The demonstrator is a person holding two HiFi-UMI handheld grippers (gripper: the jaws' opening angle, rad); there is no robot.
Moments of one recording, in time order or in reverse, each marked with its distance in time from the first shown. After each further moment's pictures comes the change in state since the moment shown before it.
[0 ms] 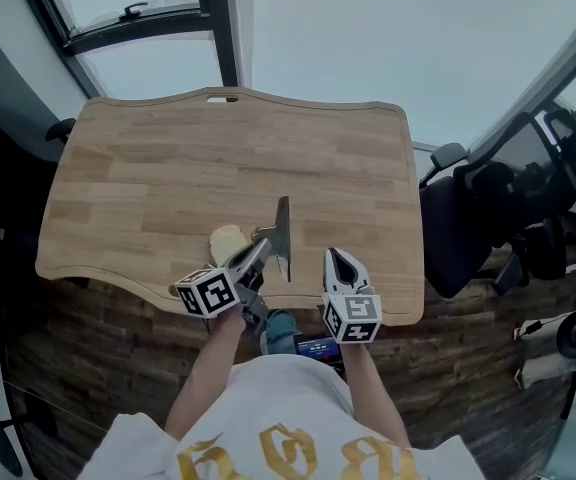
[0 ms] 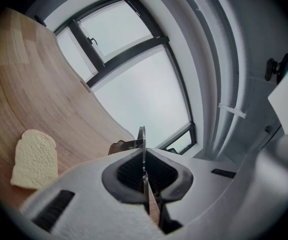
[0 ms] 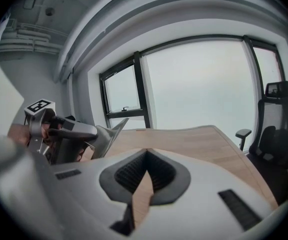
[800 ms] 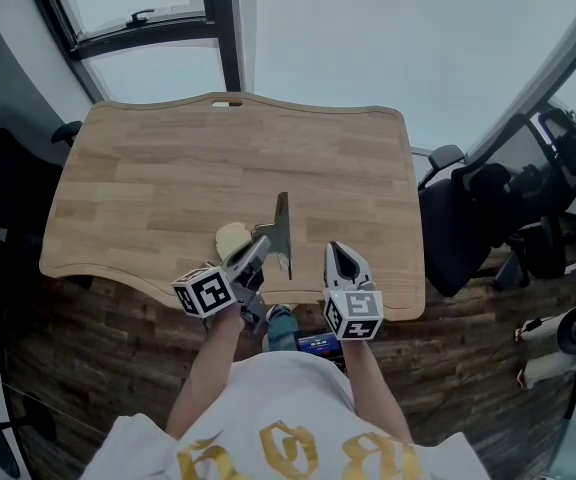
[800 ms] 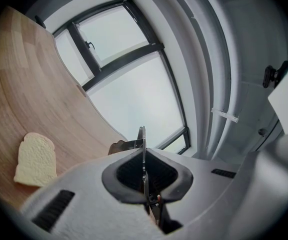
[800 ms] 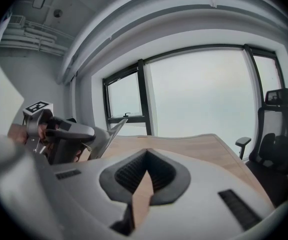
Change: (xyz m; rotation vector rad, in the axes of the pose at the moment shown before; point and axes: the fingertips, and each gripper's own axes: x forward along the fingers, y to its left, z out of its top) left arm -0.029 -0.026 0.011 0.006 -0.050 -0.059; right arm -0.019 0.019 0.024 -0.031 -0.077 -0.002
